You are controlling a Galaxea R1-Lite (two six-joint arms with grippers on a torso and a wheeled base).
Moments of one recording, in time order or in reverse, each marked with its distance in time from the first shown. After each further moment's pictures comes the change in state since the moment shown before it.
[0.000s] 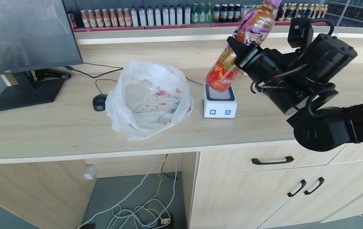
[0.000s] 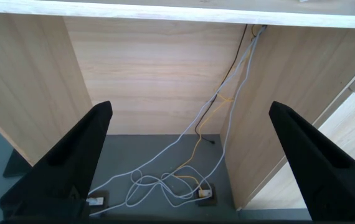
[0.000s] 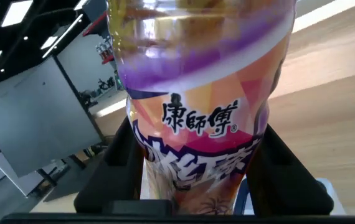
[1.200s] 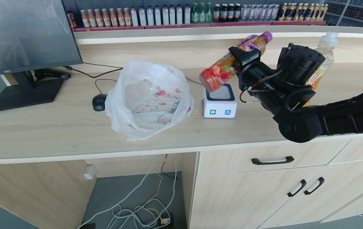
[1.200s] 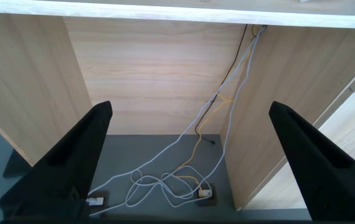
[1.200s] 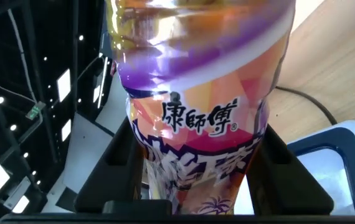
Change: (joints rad) left arm 0.000 0.000 0.000 -0.001 0.000 0.000; right arm -0.058 0.115 -0.111 0.087 -0.004 0.595
